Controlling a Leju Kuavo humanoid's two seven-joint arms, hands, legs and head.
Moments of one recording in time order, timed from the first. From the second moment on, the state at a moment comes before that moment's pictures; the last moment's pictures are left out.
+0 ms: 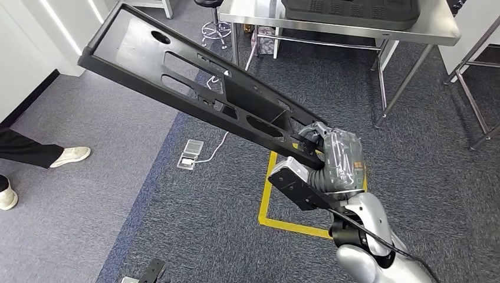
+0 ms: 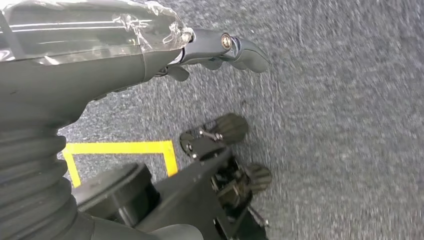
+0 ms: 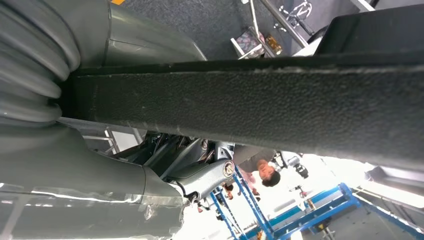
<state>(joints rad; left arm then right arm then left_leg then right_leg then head) -0.19 0.10 -0.94 -0.26 0.76 0.19 -0.12 -0.30 -0.33 0.66 -1.88 0.93 -0.29 0.61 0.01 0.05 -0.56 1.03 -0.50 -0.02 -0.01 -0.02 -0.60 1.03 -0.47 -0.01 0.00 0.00</state>
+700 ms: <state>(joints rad) -0.20 0.10 -0.94 -0.26 0.74 0.19 -0.11 -0.30 -0.33 0.66 -1.88 0.94 -0.29 0.64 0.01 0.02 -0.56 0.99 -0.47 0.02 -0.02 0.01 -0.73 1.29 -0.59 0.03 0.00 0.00</state>
